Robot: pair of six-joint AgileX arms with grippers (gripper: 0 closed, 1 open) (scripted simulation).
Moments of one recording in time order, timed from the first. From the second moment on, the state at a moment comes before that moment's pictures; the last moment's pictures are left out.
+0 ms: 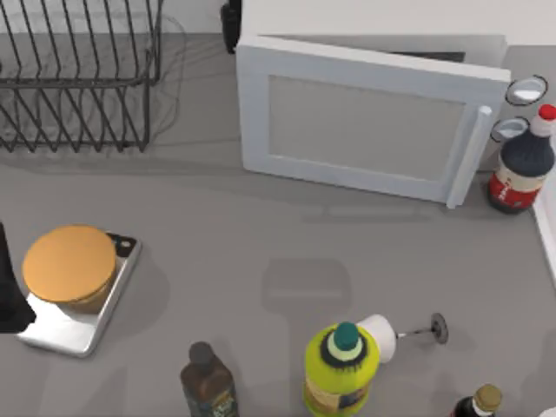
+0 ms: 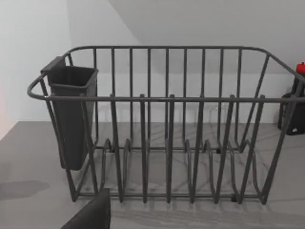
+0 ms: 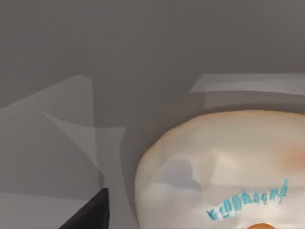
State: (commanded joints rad) left arm 0.00 0.00 0.00 0.00 0.00 0.00; right arm -0.40 1.52 0.66 -0.70 0.00 -1.62
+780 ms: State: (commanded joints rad) left arm 0.00 0.00 0.00 0.00 0.00 0.00; right arm -0.40 1.58 0.59 -0.58 0.00 -1.62
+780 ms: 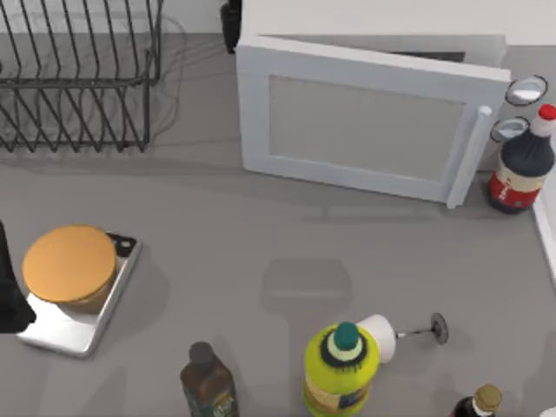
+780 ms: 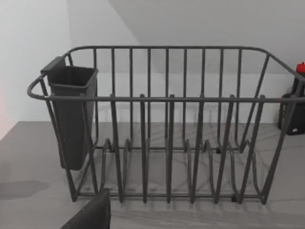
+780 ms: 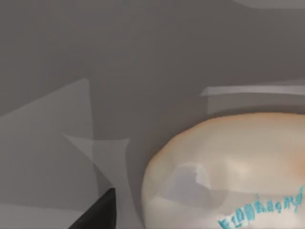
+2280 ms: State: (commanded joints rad) left arm 0.00 0.00 0.00 0.00 0.00 0.00; right arm -0.40 1.42 0.82 -0.98 0.01 -1.61
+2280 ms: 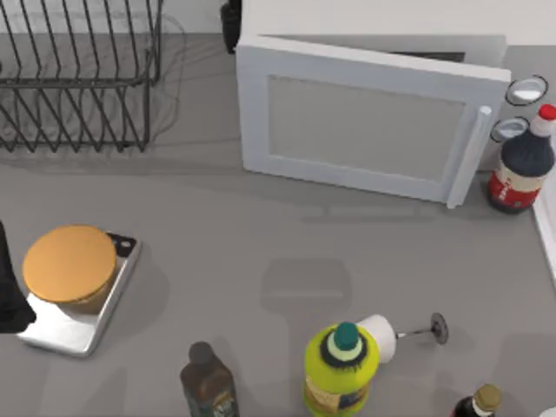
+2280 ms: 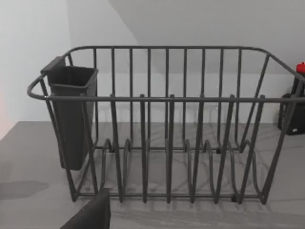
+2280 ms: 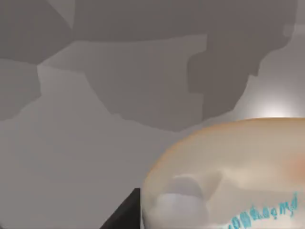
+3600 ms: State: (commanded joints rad) left arm 0.00 0.00 0.00 0.00 0.00 0.00; right arm 0.16 1.55 1.22 -0.39 0.30 -0.86
